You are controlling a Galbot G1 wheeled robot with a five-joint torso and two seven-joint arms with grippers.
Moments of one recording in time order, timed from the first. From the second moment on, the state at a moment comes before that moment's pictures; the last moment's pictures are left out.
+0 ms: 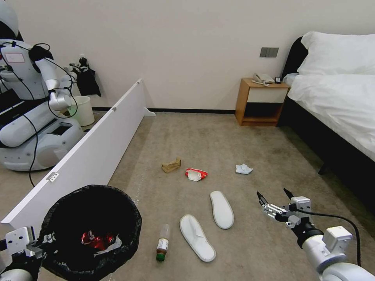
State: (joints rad) left arm 1.74 -1.33 -1.05 -2.49 -0.81 0.74 -0.42; right arm -1.57 1.05 0.68 2.20 0.55 -0.22 0.03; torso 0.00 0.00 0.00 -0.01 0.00
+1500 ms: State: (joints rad) left arm 1.74 -1.33 -1.05 -2.49 -0.81 0.73 -0.42; right arm -1.56 1.04 0.68 2.19 0.56 -0.21 0.02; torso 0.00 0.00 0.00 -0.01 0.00
